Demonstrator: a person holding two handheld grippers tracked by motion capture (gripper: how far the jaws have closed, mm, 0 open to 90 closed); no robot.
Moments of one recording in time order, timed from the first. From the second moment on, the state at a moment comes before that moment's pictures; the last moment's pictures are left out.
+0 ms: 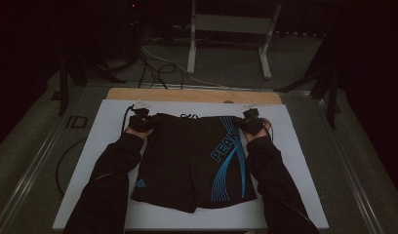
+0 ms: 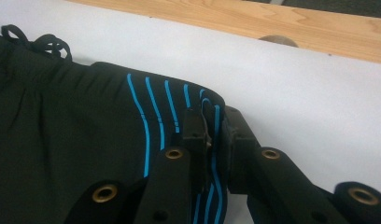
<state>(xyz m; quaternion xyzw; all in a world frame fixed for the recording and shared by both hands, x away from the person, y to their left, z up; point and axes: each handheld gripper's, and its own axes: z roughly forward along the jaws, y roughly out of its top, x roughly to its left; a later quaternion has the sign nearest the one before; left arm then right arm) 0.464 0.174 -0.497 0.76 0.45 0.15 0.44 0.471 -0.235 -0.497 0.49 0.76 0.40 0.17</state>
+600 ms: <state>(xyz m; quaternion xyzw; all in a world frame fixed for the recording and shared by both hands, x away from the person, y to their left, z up) 0.481 0.167 -0.500 0.76 0.46 0.17 0.43 0.499 -0.224 -0.495 0.52 0.75 0.37 0.18</state>
